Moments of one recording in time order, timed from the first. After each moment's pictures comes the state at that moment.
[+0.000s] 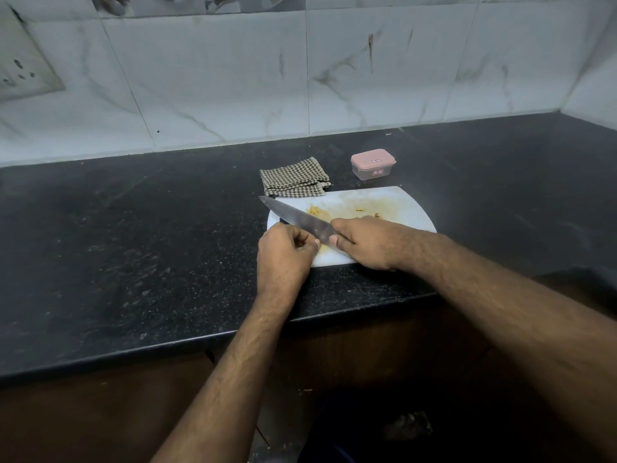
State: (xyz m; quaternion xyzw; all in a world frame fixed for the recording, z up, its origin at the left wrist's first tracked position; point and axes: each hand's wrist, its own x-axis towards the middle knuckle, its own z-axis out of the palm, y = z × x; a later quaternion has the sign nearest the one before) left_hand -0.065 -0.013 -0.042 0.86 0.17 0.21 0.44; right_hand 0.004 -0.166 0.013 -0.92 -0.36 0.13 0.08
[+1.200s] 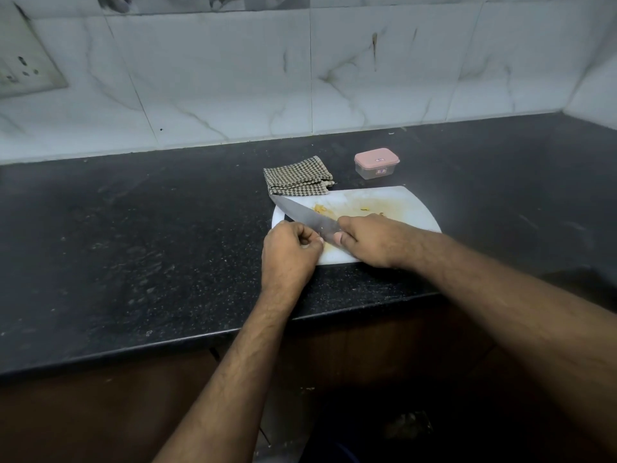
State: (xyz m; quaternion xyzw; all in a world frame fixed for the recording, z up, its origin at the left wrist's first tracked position) left_hand -0.066 -0.012 -0.040 0.85 0.17 0.21 0.44; right_hand 0.006 -0.162 0.008 -0.93 -0.34 0.10 0.05
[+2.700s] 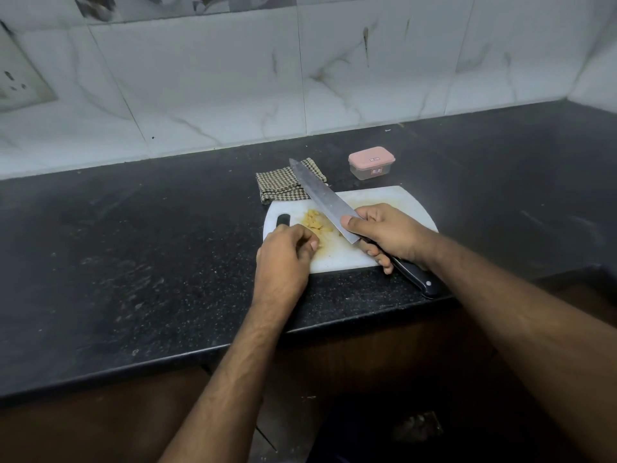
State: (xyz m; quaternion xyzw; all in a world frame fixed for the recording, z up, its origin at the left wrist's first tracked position) left_hand -0.060 -0.014 -0.043 0.89 0.11 0.21 0.38; right_hand 0.033 -0.193 -0.011 -0.78 -0.25 0.24 0.52
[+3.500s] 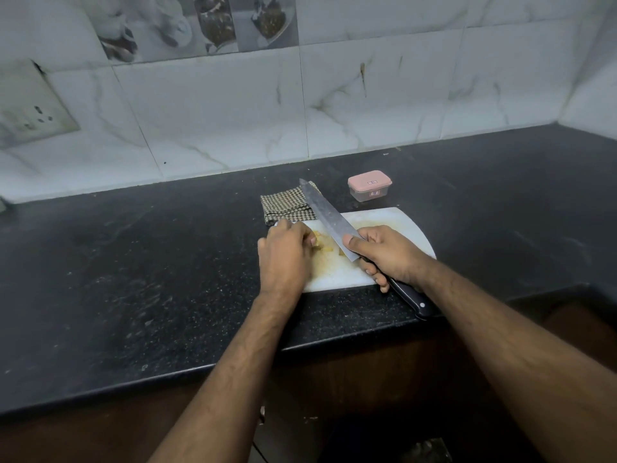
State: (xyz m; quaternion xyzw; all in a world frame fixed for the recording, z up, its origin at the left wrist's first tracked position) left_hand -0.028 -0.007 -0.029 0.94 0.11 0.26 0.20; right_hand 0.027 -0.195 -0.012 -0.78 -0.23 0.21 0.54
